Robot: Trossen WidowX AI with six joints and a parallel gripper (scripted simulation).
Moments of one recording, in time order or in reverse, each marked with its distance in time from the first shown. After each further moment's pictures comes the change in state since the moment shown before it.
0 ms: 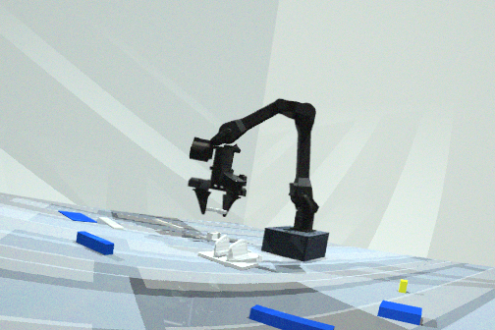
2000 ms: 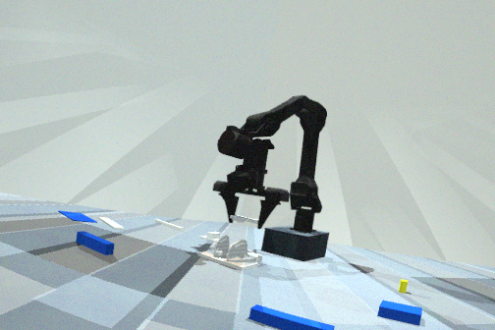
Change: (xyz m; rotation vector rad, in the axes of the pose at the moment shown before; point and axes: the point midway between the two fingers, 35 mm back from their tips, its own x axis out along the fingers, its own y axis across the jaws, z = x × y) arm -0.002 -0.046 0.181 1.295 -0.021 0.012
